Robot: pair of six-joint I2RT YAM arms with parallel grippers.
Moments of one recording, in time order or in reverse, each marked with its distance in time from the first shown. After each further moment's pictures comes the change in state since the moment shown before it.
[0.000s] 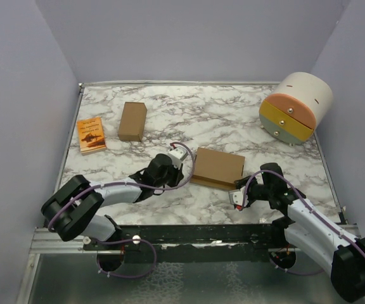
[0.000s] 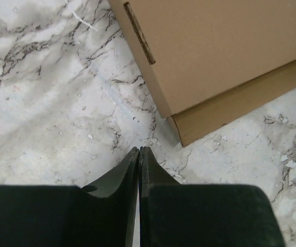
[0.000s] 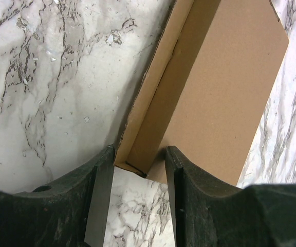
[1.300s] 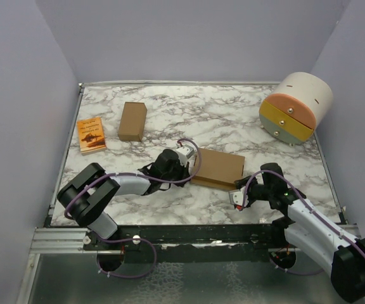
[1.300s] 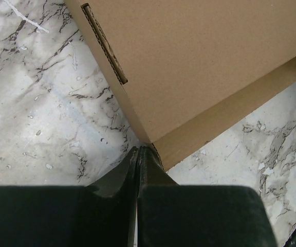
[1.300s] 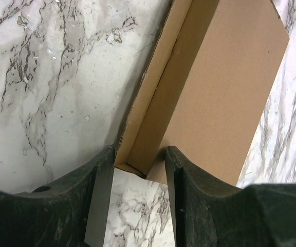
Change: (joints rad) left arm 0.013 0.187 0.087 0.035 0.160 -0.078; right arm 0.000 -0.003 0.000 -0.002 0.001 0.000
